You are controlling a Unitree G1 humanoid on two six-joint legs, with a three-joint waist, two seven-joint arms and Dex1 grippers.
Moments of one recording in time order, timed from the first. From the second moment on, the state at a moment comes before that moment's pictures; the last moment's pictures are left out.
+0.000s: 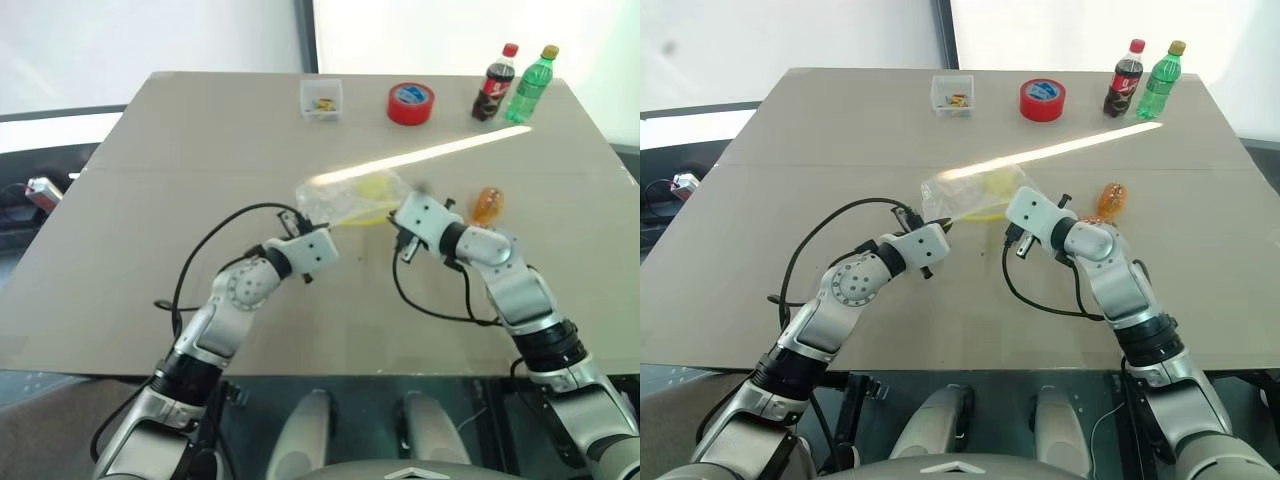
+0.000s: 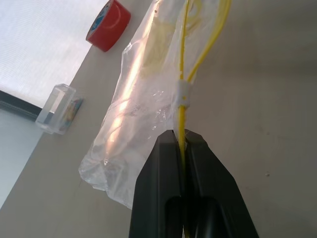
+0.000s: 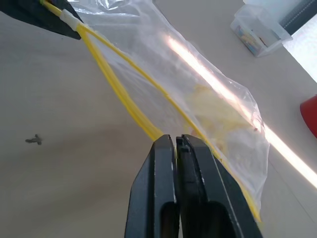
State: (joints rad) left arm -0.36 0.52 -0.28 -0.03 0.35 0.02 -0.41; right arm -0.55 -0.38 0.27 -0.07 -0.18 0.38 0.65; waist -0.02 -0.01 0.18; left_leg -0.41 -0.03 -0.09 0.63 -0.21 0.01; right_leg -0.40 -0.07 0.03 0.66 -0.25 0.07
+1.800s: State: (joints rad) left arm -0.34 0.48 -0.22 -0.07 0.37 0.08 -0.42; right arm -0.44 -0.71 -0.02 0.04 0.07 0.41 0.85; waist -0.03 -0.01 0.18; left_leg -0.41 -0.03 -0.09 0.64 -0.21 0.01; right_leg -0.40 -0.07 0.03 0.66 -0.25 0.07
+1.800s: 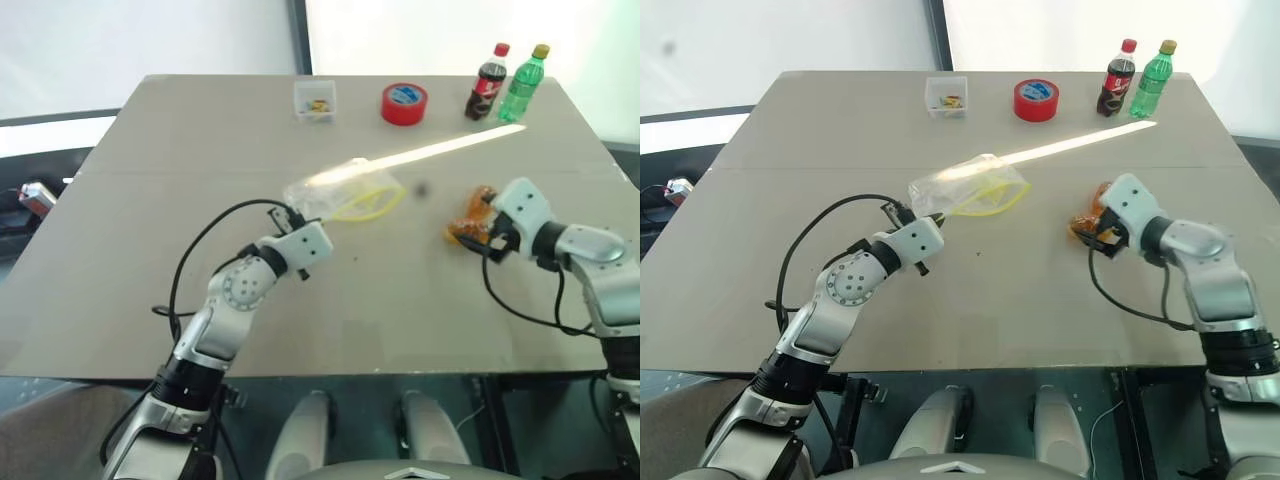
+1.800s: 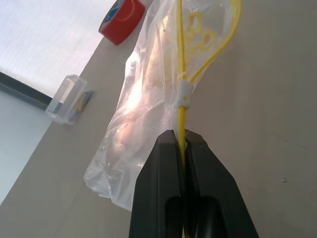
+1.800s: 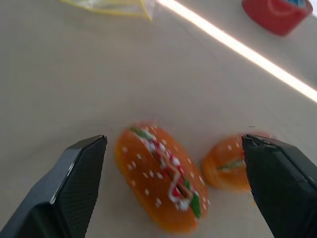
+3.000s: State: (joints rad) left arm -0.36 0.43 -0.25 -0.05 0.39 0.08 -0.42; right arm -0.62 -0.56 0.16 0.04 0.20 0.67 0.88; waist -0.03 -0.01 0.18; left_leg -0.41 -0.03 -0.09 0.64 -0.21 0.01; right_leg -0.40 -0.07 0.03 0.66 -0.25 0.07
